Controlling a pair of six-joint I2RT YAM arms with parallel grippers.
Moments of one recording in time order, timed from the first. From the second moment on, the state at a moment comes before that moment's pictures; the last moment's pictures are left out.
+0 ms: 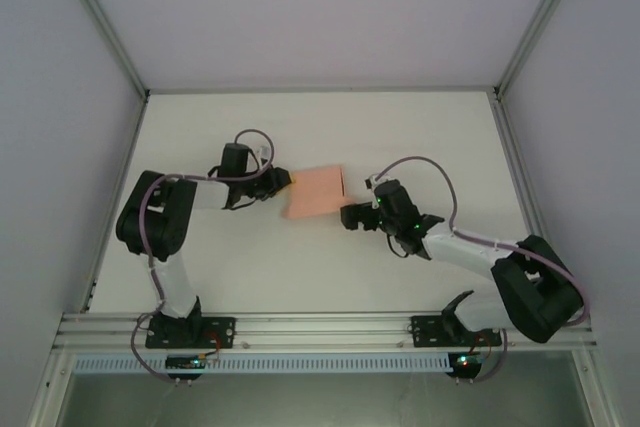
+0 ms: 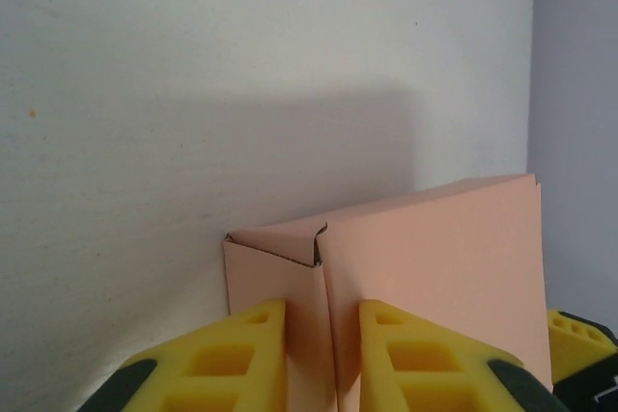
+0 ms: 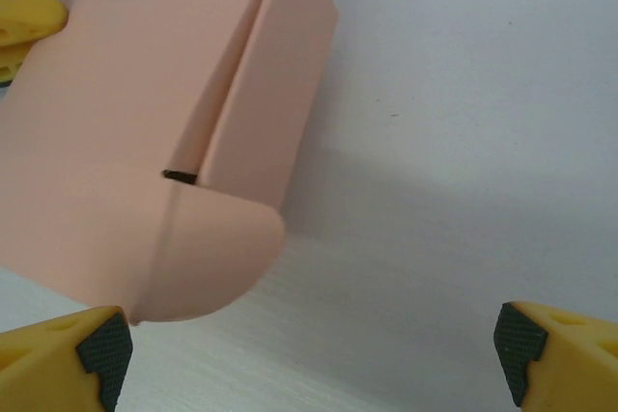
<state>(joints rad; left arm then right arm) -0.30 1.86 0.85 0.30 0.66 -0.81 0.62 1.33 0.54 0.08 0.02 0.38</state>
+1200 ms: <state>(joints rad) -0.31 1.71 0.82 0.30 0.67 -0.55 0.41 1.75 1.02 0.07 -0.70 0.79</state>
